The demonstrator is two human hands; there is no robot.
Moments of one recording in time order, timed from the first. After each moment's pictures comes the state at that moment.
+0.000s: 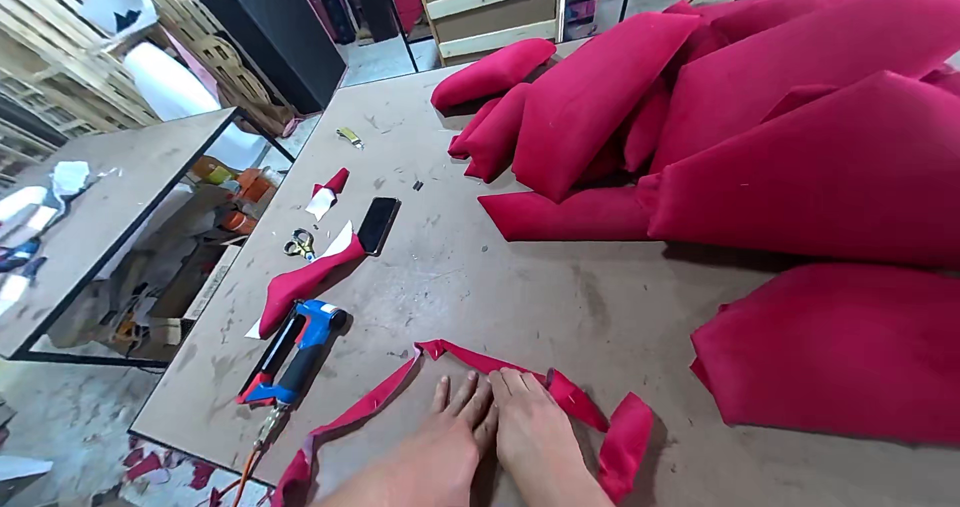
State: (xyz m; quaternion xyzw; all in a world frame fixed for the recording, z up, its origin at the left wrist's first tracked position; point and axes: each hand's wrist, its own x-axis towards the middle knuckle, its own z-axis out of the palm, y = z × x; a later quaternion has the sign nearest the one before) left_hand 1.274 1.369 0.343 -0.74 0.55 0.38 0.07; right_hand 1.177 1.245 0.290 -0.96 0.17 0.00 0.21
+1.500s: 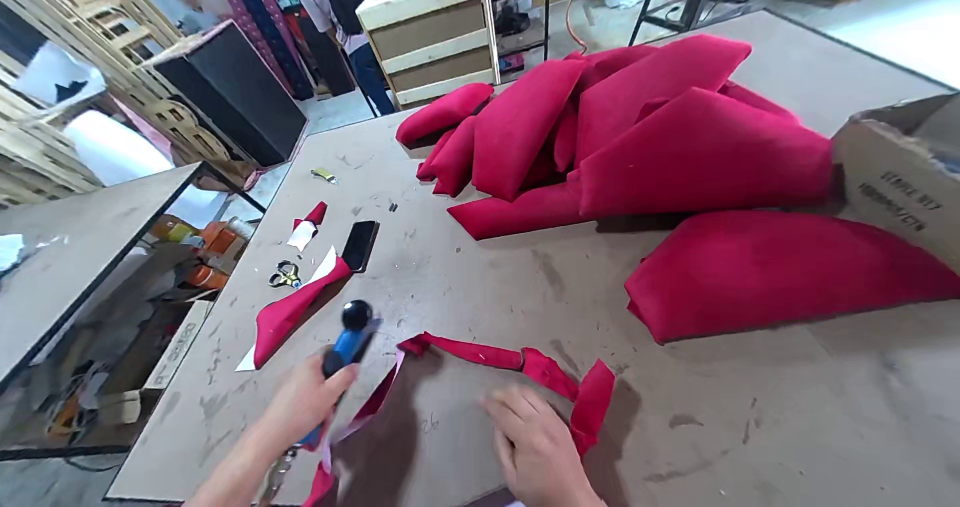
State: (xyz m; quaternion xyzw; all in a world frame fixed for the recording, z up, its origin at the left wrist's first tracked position) left_hand 1.379 1.480 0.404 -0.92 0.19 0.28 -0.19; right_hand 1.101 1.295 0.261 -0.90 0.17 -0.30 0.26
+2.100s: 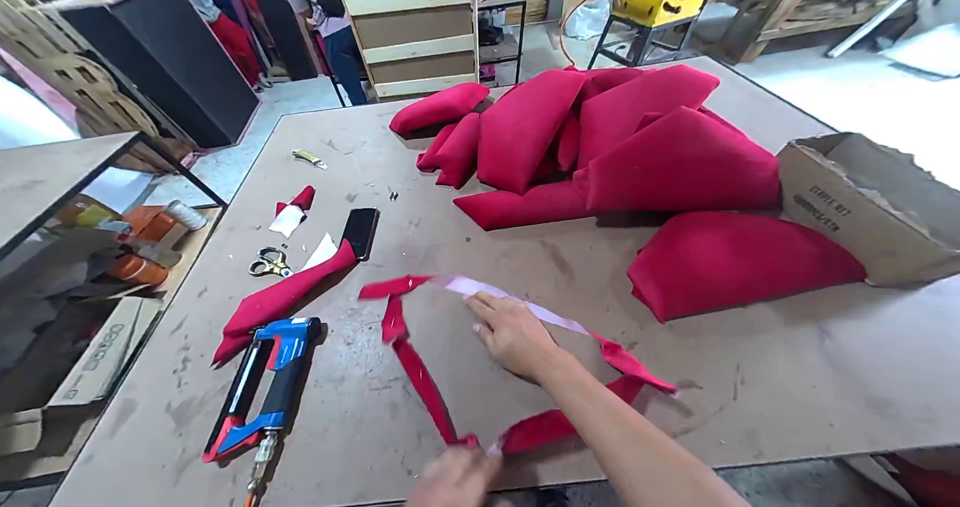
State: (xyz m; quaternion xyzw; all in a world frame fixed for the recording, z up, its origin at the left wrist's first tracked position) left_hand 1.222 1.525 0.318 -0.78 0.56 0.16 -0.24; right_hand 1.232 1.248 0.290 -0.96 0.17 0.02 0.24
